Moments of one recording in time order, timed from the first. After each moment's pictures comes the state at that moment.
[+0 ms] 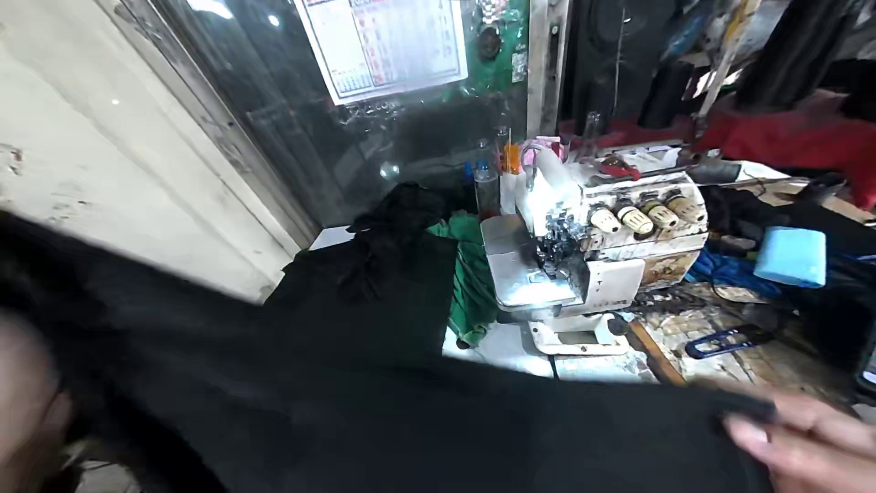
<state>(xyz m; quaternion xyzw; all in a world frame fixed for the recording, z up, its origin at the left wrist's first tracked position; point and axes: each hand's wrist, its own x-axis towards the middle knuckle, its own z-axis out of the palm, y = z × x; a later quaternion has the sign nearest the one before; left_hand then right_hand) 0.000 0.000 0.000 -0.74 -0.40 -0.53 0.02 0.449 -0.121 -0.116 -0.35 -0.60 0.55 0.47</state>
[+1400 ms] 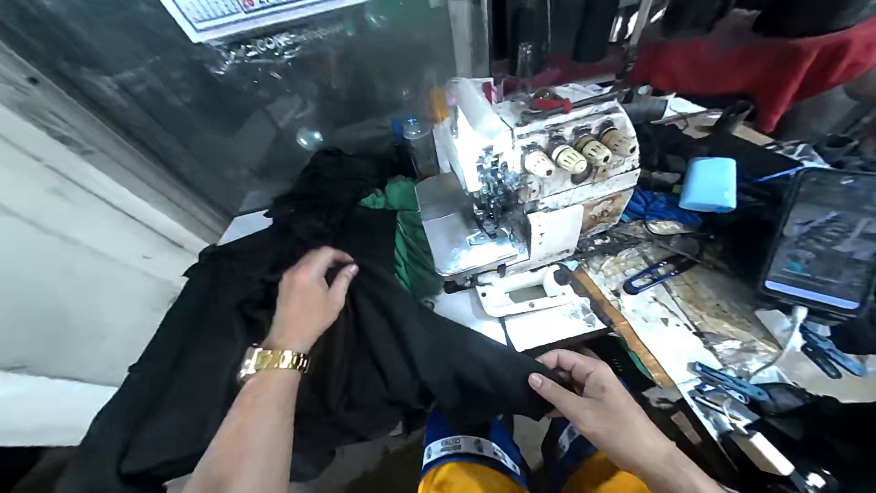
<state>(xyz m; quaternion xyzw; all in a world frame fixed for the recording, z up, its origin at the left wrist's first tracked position) 0.074 0.168 -0.160 -0.85 -0.45 -0.27 -0.02 0.385 -0.108 -0.249 -0.56 -0.44 0.47 0.52</state>
